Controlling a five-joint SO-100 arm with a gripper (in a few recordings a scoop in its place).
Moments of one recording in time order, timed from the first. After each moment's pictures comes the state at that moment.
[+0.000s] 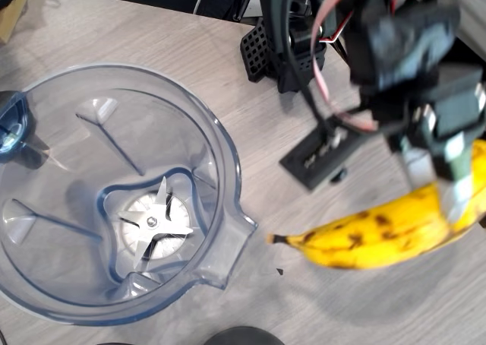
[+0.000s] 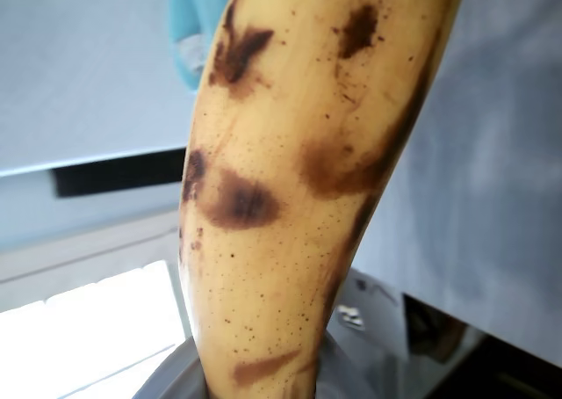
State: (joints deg) arm -38.2 131.0 97.1 59.0 3.2
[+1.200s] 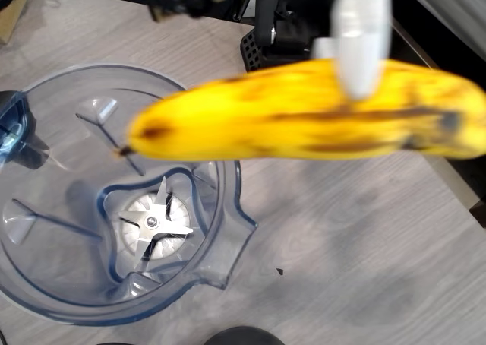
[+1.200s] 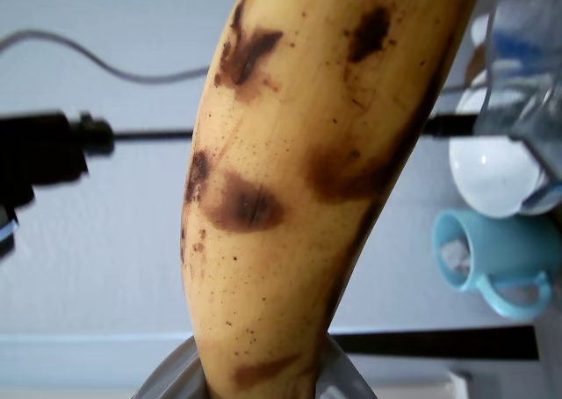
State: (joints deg) arm -7.7 144.9 92.6 44.3 7.3
